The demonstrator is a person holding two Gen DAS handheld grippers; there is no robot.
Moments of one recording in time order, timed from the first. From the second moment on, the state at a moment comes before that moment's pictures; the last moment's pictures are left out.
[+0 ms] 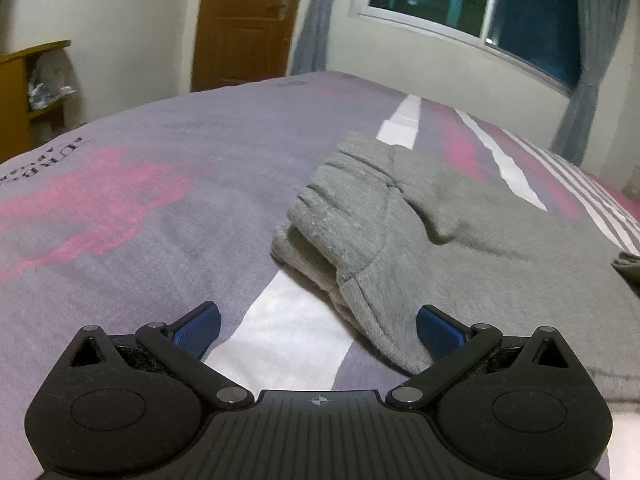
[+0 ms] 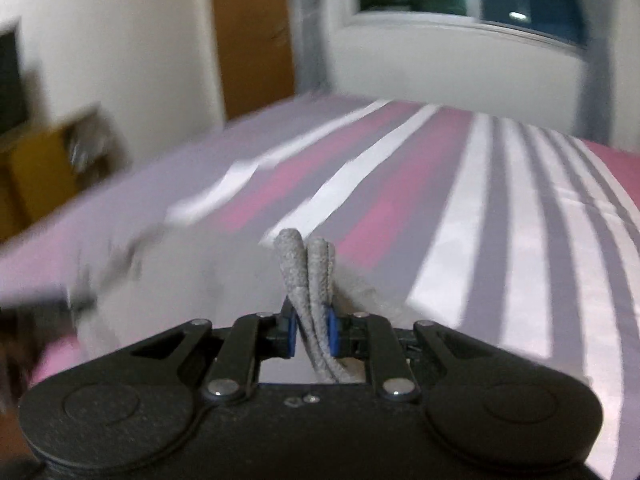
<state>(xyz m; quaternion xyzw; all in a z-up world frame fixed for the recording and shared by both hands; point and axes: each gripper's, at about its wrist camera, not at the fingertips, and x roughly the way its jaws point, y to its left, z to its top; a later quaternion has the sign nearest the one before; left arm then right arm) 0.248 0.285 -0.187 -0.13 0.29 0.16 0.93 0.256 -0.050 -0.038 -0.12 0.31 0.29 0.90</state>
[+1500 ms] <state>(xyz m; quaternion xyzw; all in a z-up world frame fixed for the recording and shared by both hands) 0.238 0.287 -0.184 -0.10 0.31 0.12 0.94 0.142 -0.025 -0.078 -0.32 0.25 0.38 0.83</state>
